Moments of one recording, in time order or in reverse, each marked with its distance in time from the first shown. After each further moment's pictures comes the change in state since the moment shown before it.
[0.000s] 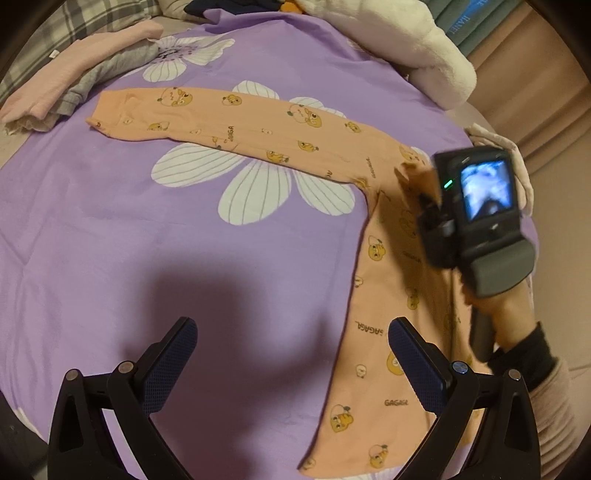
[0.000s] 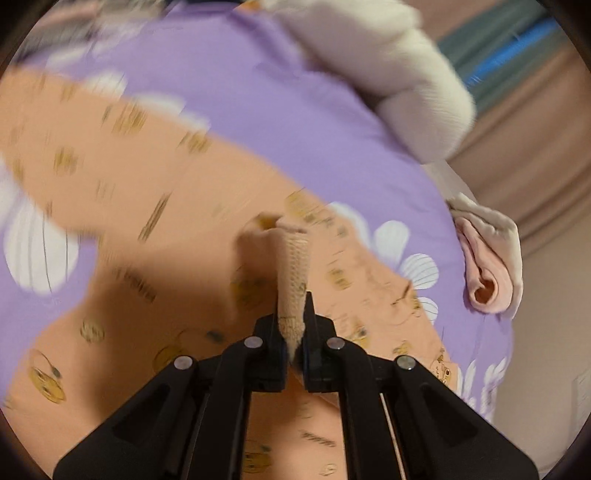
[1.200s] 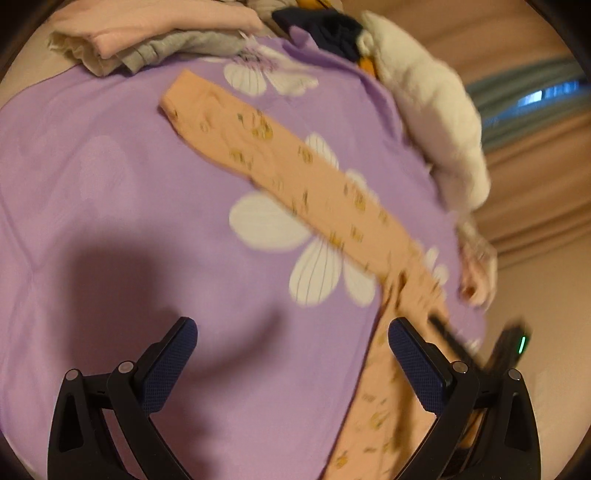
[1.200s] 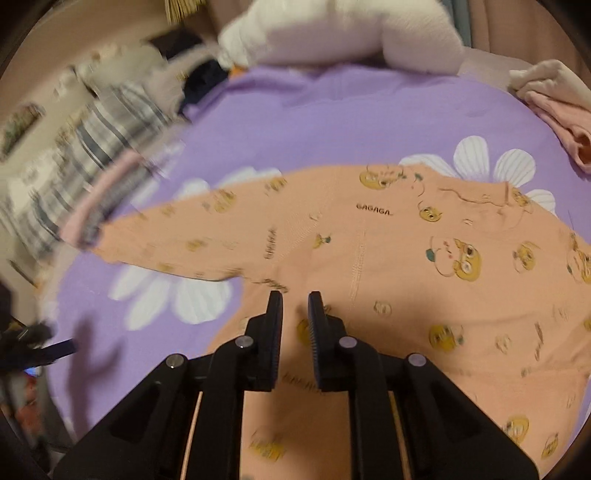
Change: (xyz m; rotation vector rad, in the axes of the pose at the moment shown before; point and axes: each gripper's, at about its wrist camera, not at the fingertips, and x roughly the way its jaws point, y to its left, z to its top) left arm -0.018 0.117 0.041 -0.335 -0.126 -0.280; right arm -0.036 -0.064 -0.023 0.606 -0.115 0.695
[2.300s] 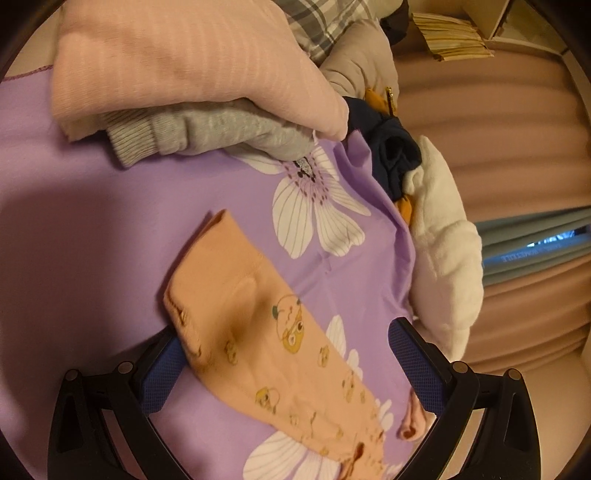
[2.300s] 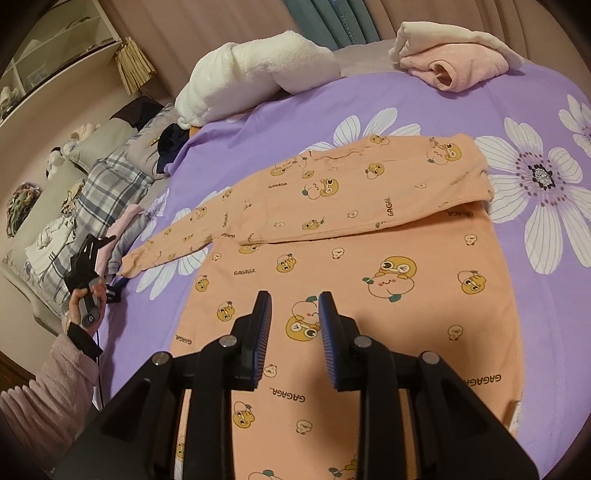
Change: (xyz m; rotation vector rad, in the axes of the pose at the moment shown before) left arm 0.045 0.075 0.130 -0.311 -0.266 -0.183; right arm -0.129 -0.067 -0.116 0.258 -0.139 -0.036
